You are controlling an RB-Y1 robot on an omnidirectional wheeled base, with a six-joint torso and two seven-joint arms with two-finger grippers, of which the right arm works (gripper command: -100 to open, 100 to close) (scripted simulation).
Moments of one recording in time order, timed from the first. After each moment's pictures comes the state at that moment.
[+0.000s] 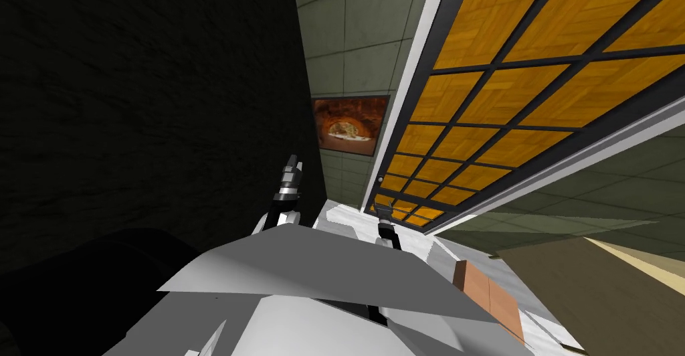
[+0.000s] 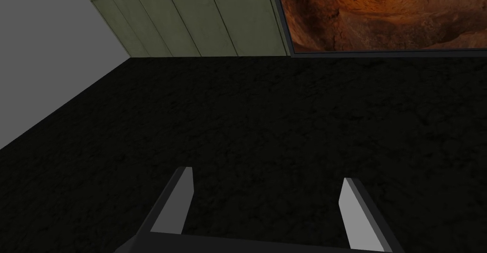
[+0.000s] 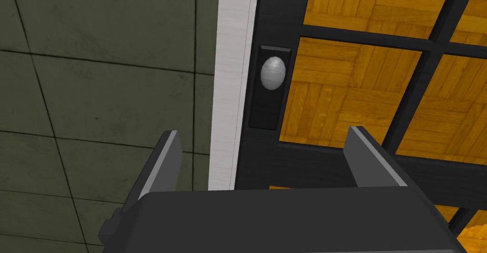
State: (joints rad) arm -0.04 -0.30 0.56 -0.94 -0.90 -0.90 -1.06
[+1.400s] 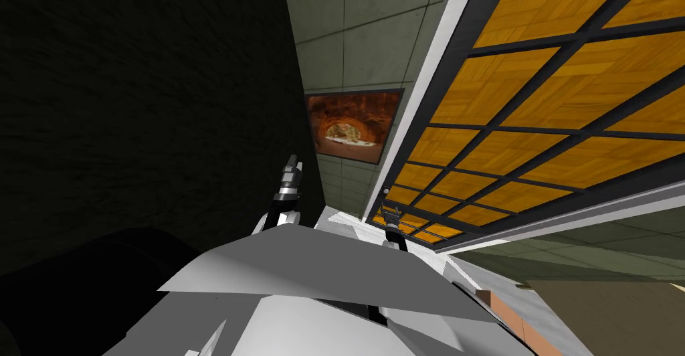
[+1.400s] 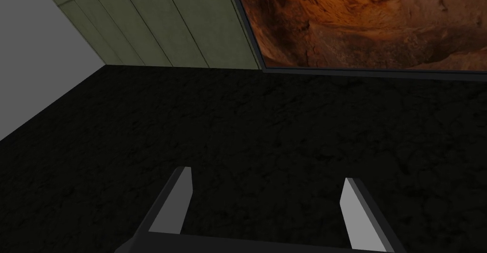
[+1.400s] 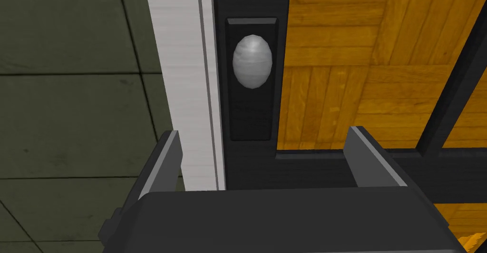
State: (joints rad) arm -0.15 -0.34 0.67 -0.66 -1.06 -0.98 -1.30
